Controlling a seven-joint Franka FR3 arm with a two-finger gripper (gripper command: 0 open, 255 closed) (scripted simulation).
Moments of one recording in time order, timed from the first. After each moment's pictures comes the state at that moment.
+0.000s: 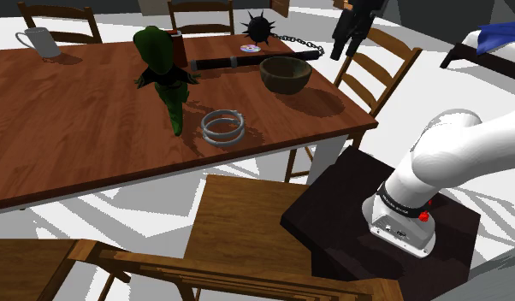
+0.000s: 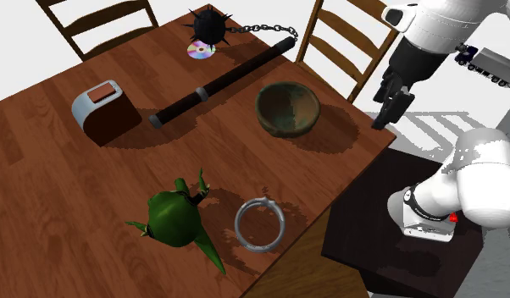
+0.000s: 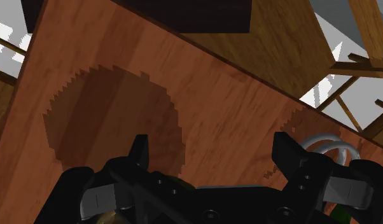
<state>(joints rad) 0.02 -0.81 -0.07 -2.34 0.11 1.57 -0.03</state>
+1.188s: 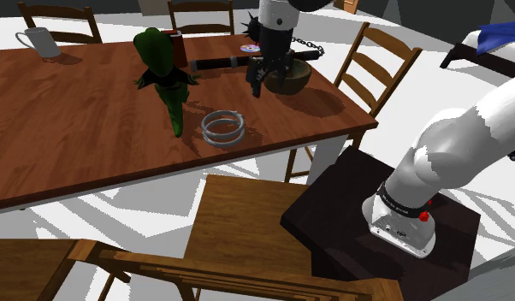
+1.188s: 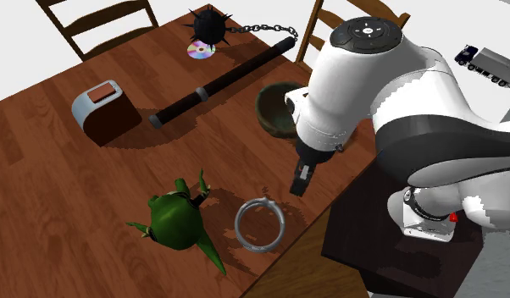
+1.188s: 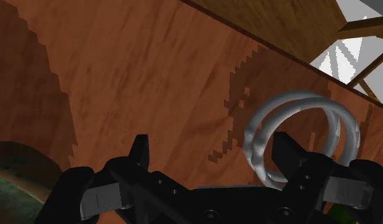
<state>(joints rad) 0.08 -0.38 0.24 -2.24 0.15 1.90 0.30</state>
